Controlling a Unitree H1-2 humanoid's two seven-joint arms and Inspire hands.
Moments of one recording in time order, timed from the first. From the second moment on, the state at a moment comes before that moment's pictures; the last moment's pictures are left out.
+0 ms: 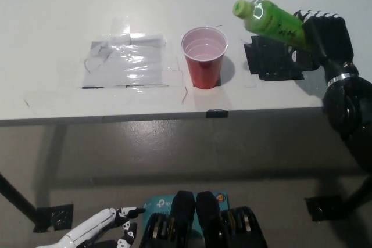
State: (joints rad) left_arm -0.01 0.52 -0.25 -0.38 0.07 0.43 -0.47; right_arm -0.88 -0.38 0.50 0.79 -0.68 -0.03 -0.41
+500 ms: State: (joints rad) left_arm -0.01 0.54 -0.25 -0.39 0.07 0.43 -0.47; right_arm -0.90 -0.39 0.59 0.80 -0.80 -0.05 -0.39
